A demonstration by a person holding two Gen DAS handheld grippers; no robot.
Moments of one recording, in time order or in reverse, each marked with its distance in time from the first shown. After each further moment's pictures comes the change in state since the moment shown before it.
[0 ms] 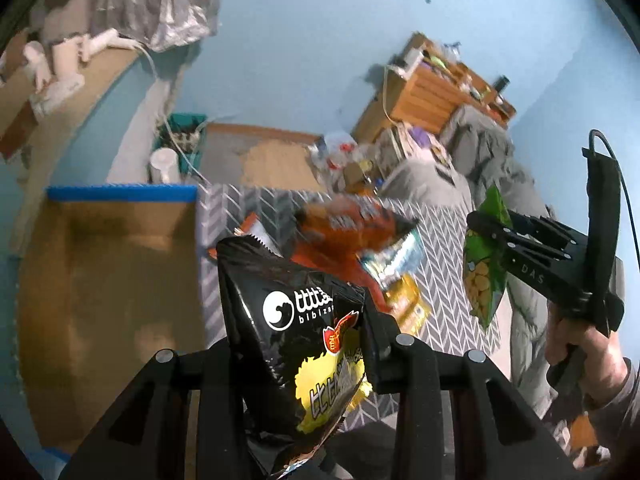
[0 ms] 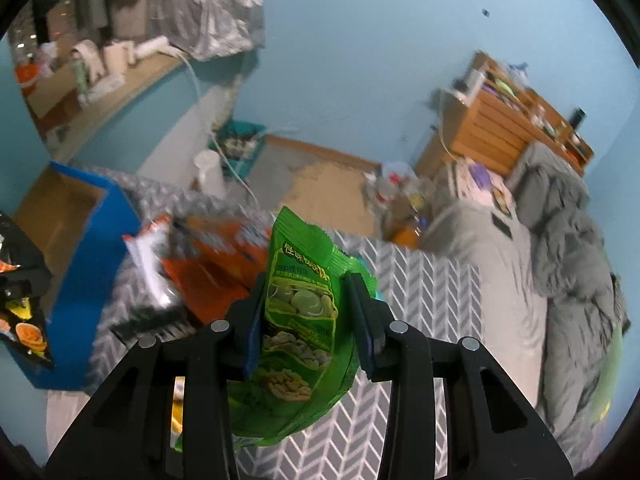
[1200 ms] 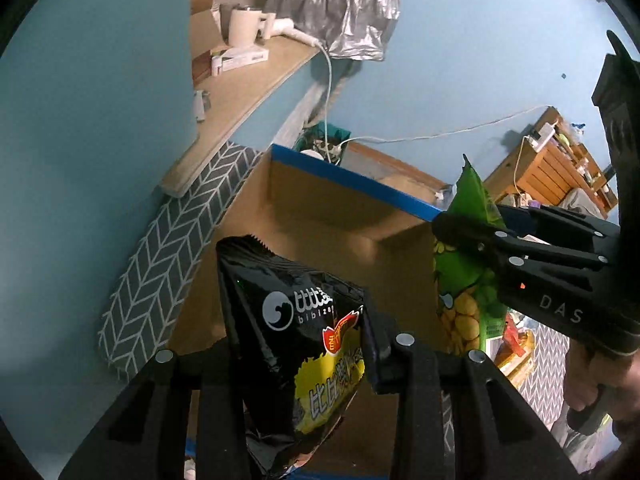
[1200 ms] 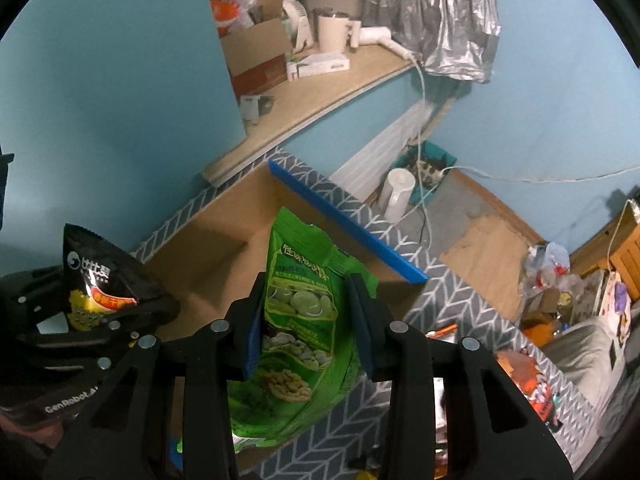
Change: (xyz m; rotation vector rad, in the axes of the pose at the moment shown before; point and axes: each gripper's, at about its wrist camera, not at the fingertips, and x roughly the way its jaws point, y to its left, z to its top) left arm -0.047 0.160 -0.045 -0.312 -0.109 0.341; right arm 0.039 0.252 0.072 -0.347 0.055 0.479
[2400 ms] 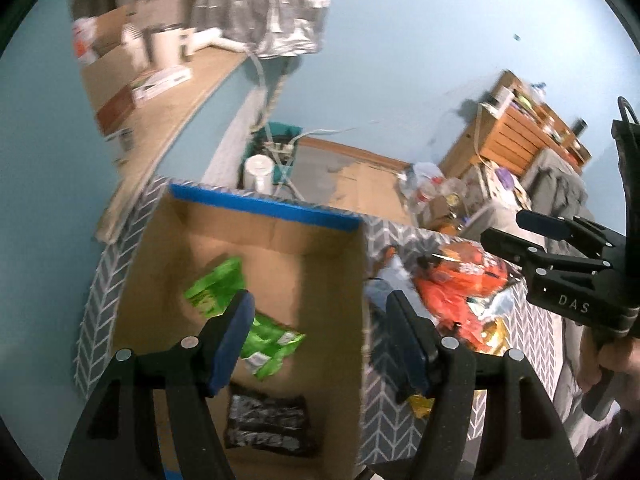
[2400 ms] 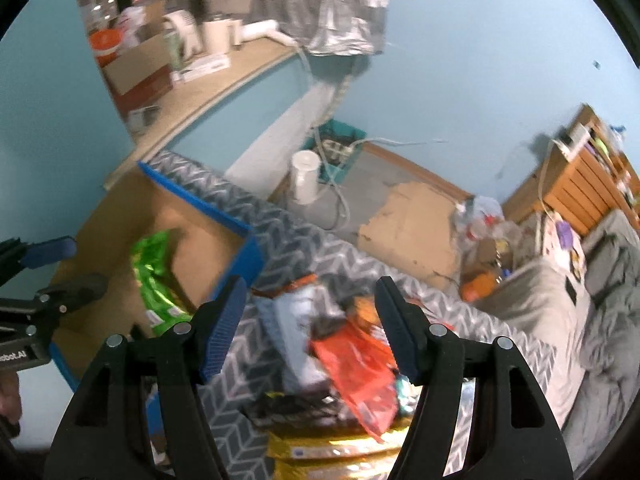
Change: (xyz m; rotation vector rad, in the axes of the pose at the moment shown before) left arm 0.009 -0.094 0.023 0.189 0.034 -0.101; right arm -0.061 -0.110 -0.046 0.199 0.007 -0.277
